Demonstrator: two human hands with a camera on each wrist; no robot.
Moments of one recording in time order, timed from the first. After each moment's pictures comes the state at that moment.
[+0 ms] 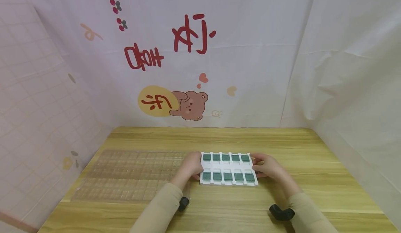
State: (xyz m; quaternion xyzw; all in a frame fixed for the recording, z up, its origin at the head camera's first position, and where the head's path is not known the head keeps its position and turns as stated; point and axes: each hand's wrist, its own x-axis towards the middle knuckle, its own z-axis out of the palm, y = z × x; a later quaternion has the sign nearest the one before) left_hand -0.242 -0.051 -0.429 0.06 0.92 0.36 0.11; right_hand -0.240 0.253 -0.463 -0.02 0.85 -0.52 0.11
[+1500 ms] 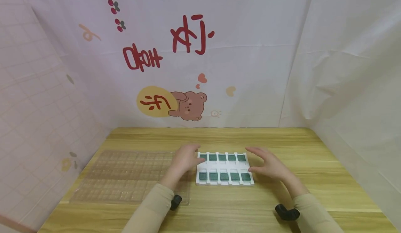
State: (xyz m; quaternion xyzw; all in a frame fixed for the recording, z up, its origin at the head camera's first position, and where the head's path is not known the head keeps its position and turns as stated) left_hand -0.248 -0.073 -0.407 0.16 0.95 0.25 -0.02; right_hand -0.242 0.269 -0.455 -0.29 0.90 -0.31 -0.09
